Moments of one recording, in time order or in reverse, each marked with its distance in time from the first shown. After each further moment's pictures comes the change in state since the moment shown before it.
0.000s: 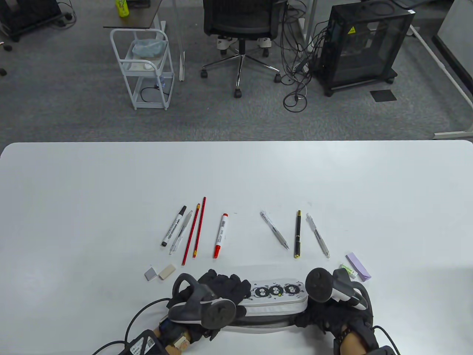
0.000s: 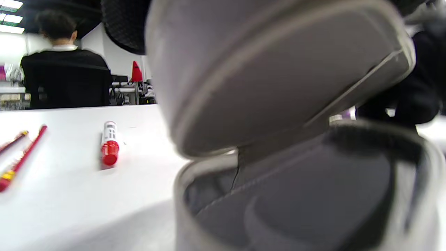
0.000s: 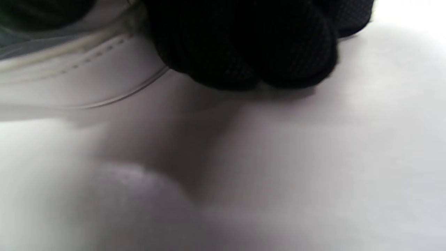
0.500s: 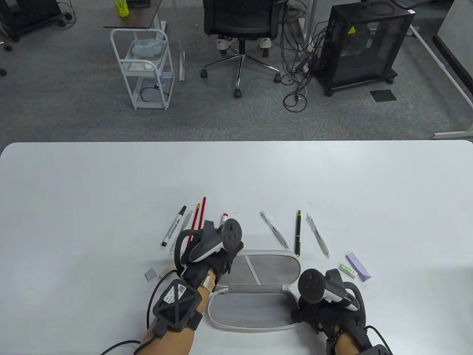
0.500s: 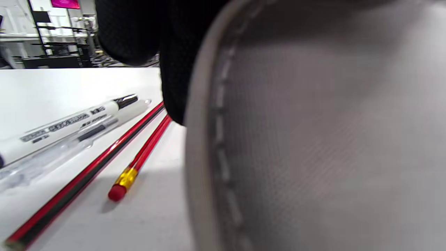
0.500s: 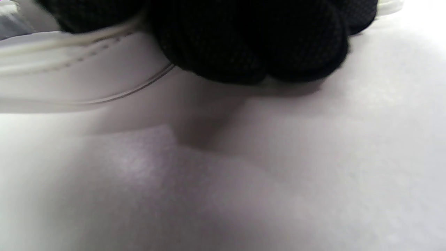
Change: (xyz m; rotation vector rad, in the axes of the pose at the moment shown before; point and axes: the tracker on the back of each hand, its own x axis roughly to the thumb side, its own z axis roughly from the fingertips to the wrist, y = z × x) left_hand -0.075 -0.006 -0.093 -0.219 0.635 -0.048; right_hand 0.008 0.003 -0.002 0.000 -0.022 0.035
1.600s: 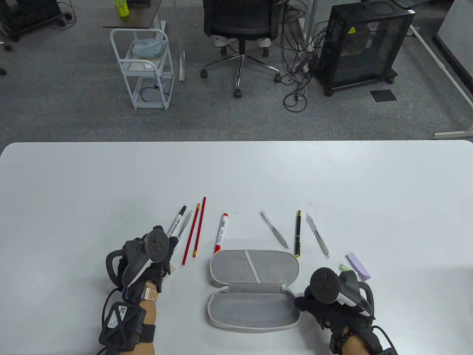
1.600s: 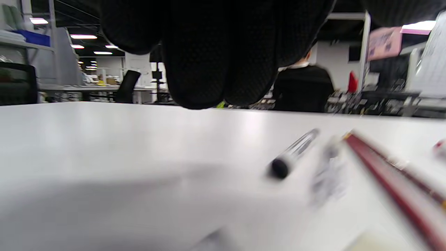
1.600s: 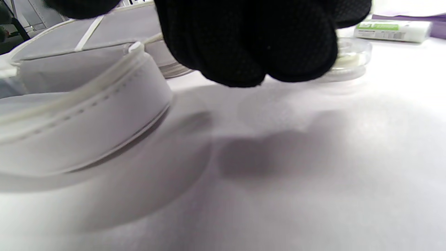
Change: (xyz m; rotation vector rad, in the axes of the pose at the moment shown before) left_hand -0.159 -0.021 0.057 0.244 0.322 0.026; right_hand -0.014 -0.019 0.017 -0.205 0.028 -0.046
